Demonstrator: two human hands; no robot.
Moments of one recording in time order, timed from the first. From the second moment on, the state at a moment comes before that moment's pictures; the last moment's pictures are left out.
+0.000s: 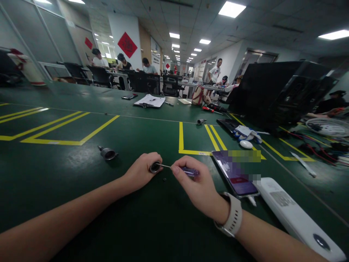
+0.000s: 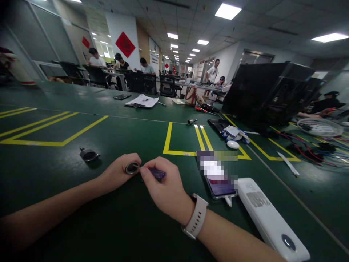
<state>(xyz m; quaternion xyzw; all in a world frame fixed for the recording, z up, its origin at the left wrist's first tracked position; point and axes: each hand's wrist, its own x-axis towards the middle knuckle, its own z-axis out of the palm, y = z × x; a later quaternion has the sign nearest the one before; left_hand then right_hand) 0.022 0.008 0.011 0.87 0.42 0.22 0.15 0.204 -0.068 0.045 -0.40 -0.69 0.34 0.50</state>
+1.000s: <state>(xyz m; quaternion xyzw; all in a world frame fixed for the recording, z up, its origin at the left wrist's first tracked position) 0.031 0.025 0.005 0.90 0.33 0.26 0.10 0.206 -0.045 0.020 -0.38 -0.33 0.65 0.57</state>
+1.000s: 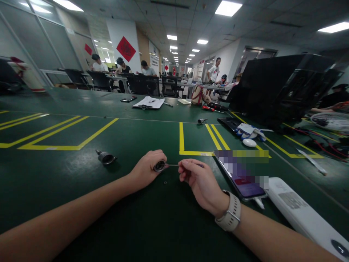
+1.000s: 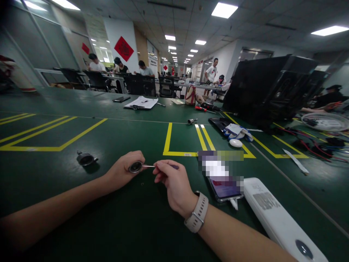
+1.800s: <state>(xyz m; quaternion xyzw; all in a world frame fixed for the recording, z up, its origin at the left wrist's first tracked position) 0.031 0.025 0.005 0.88 0.34 0.31 0.10 0.206 -0.046 0.010 -0.33 -0.30 0.69 0.57</state>
